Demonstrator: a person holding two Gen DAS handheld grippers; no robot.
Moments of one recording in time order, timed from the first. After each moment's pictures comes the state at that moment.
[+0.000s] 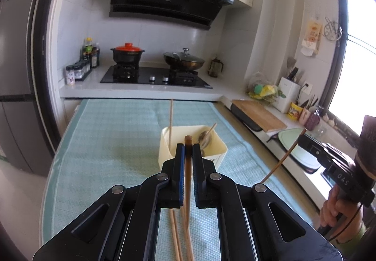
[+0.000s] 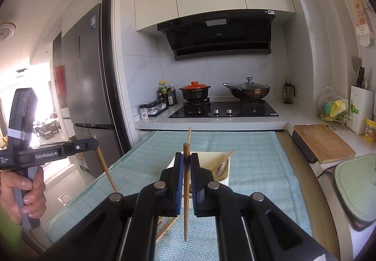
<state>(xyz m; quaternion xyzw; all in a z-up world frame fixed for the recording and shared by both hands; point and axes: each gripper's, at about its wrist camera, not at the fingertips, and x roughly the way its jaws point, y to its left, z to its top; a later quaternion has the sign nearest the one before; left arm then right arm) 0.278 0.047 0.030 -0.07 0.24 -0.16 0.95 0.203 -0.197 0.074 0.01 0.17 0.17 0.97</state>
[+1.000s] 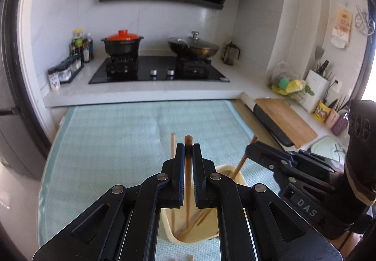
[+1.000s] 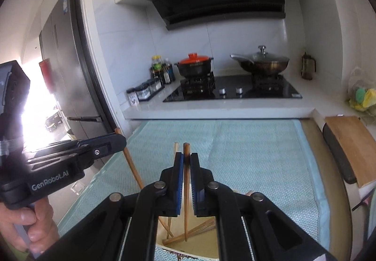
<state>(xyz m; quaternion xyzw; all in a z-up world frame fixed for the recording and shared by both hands) 0.475 -0.011 0.013 -0.04 0.31 -0.13 0.94 0.439 -0.159 0.045 0.03 0.29 0.19 0.94</state>
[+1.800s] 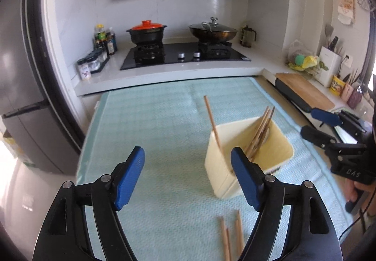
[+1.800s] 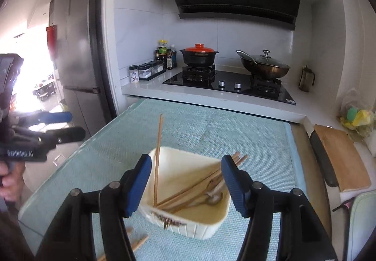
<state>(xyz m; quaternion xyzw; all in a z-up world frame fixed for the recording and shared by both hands) 0.377 0.052 0.008 0.02 0.34 -0.07 0.94 0.363 -0.150 0.033 -0.08 0.28 0.19 0.94</state>
